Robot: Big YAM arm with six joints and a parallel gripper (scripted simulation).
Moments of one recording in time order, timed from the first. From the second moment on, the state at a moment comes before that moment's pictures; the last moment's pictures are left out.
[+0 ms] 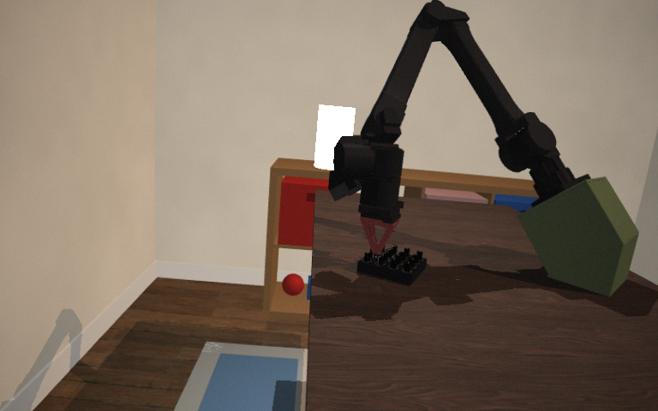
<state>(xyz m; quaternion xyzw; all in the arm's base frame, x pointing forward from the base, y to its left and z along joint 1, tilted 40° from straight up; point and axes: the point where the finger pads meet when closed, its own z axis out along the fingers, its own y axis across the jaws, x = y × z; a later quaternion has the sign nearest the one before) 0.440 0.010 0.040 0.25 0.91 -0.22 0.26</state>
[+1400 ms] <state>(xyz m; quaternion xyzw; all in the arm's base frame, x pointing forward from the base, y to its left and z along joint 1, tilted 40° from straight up) 0.441 0.009 0.041 -0.12 0.93 -0.31 0.15</state>
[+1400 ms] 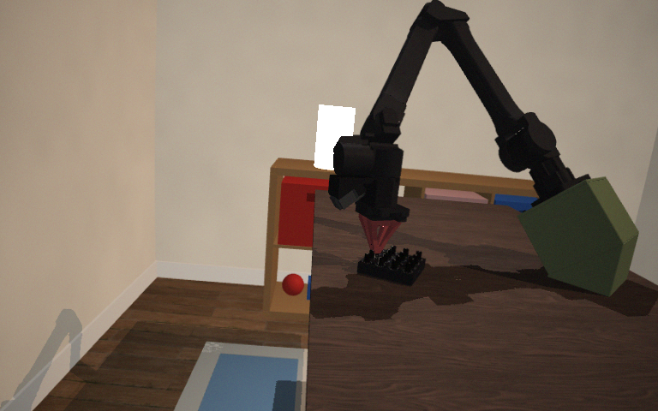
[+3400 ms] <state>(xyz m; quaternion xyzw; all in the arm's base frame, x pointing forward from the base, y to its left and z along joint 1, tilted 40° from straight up) 0.442 0.010 0.041 -0.45 0.82 -0.34 0.03</state>
